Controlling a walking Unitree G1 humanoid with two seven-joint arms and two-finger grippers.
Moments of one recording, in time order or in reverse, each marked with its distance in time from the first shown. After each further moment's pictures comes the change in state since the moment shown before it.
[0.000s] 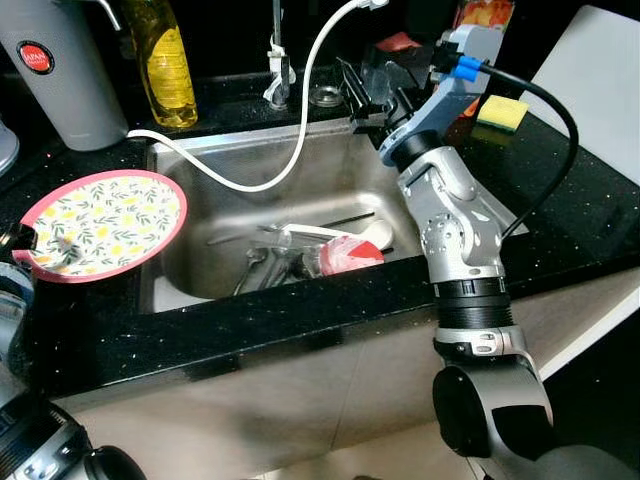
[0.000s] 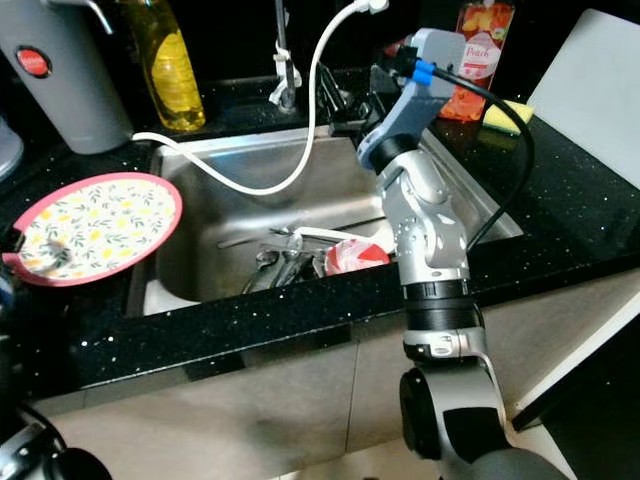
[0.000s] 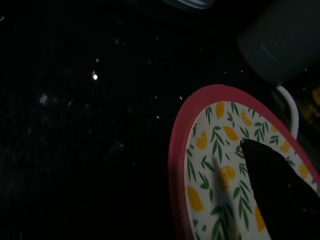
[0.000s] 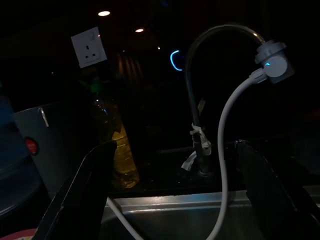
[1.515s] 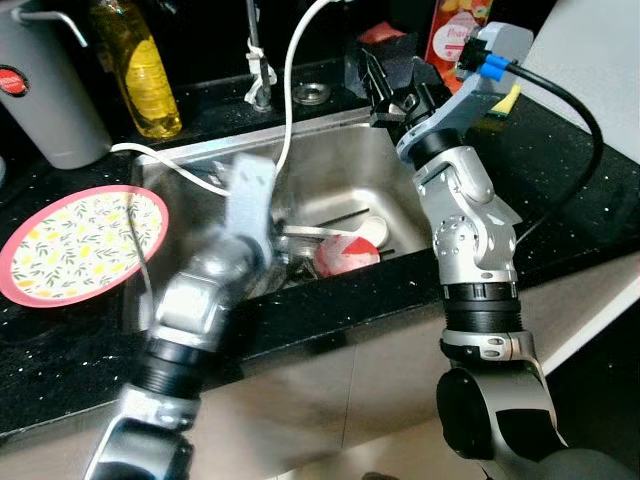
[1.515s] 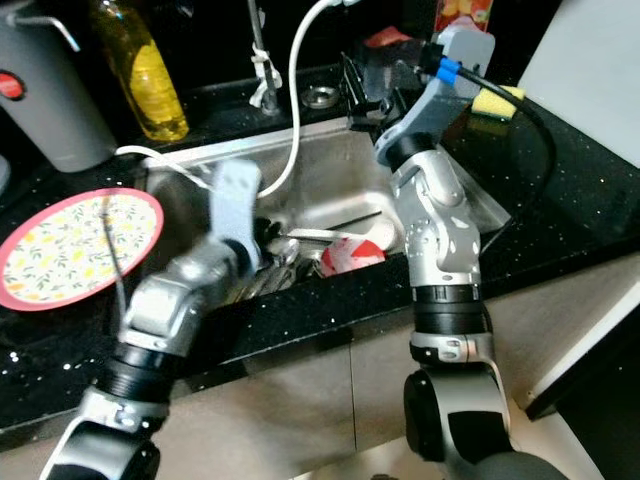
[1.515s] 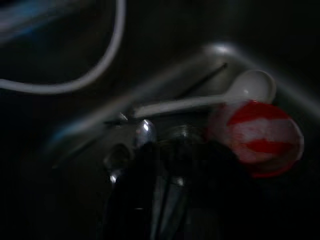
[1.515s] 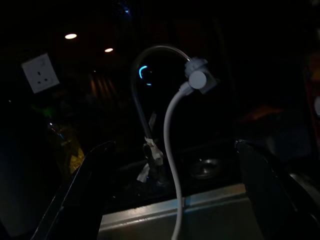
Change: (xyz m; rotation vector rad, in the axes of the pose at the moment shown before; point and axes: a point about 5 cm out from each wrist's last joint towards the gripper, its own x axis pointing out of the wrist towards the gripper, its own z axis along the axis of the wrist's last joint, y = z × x) left arm -0.030 -0.150 -0.180 0.902 0.300 -0.807; right arm -0.013 -0.016 0.009 -0.031 -0.048 -0.093
